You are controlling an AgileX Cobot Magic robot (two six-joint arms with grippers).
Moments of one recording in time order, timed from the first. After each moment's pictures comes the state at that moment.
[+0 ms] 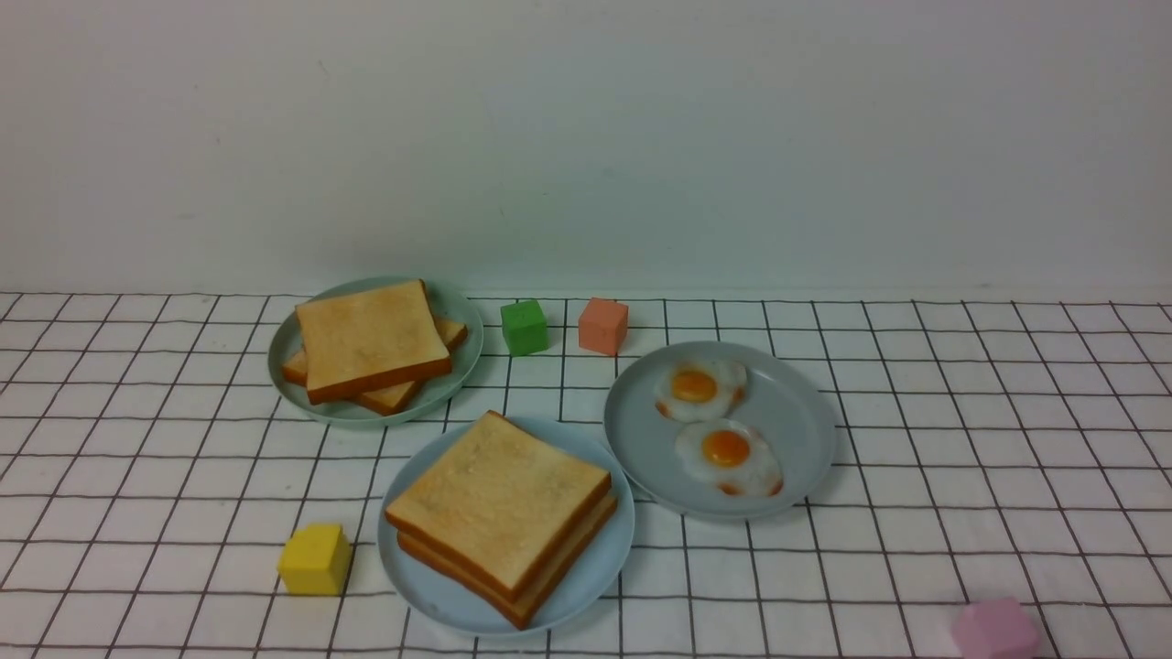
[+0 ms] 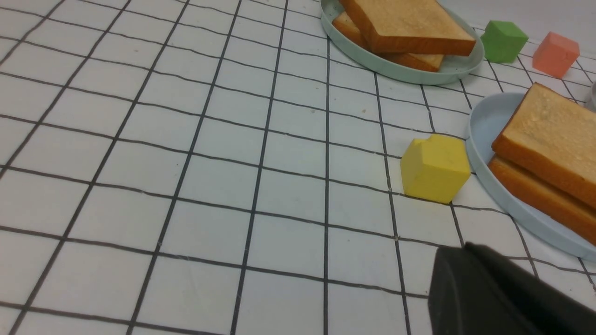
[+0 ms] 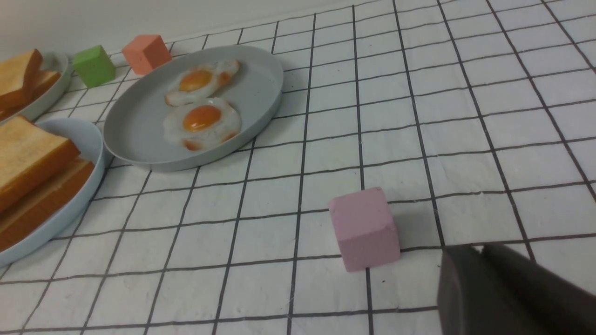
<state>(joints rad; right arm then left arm) 0.02 -0.01 0.01 0.24 0.43 -0.03 0.00 -0.01 0.03 -0.14 0.39 -0.12</state>
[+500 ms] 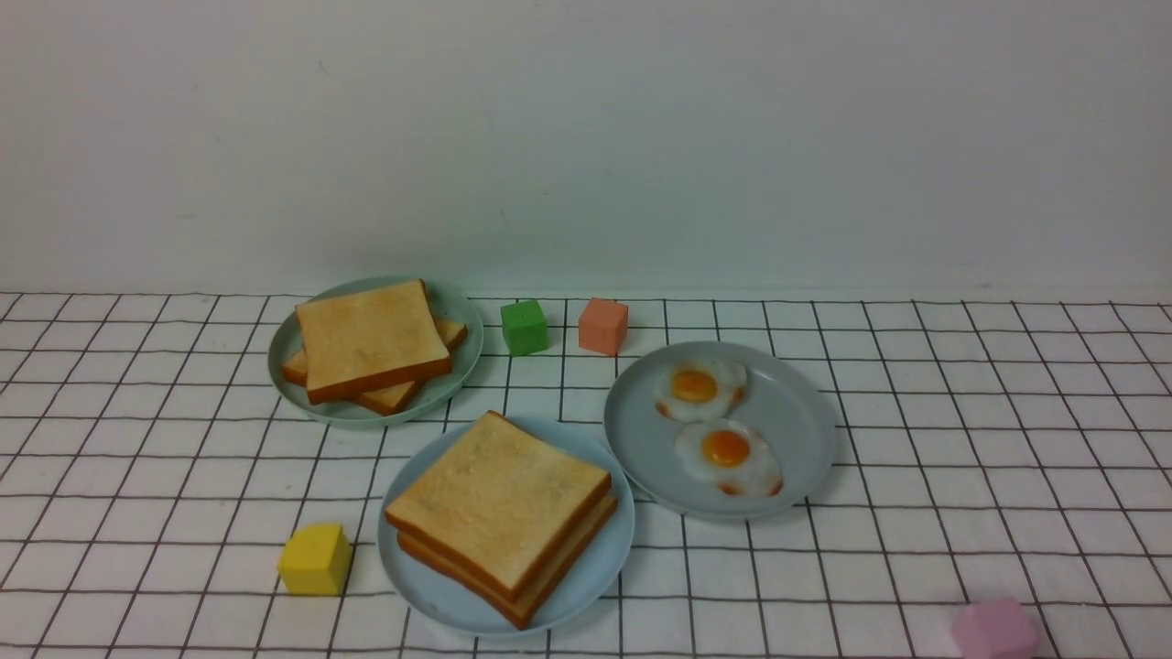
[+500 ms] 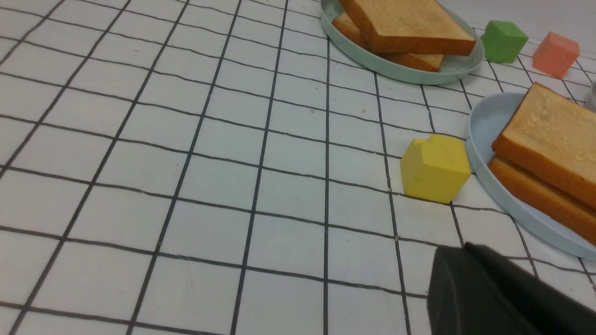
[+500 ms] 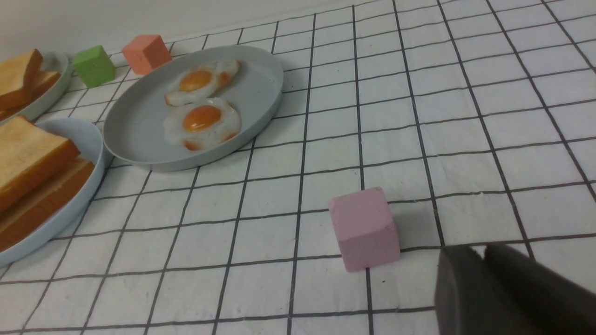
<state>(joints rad) 0.02 -0.01 0.01 0.24 0.43 -0.03 0.00 -0.01 0.03 -0.14 0.39 -0.12</state>
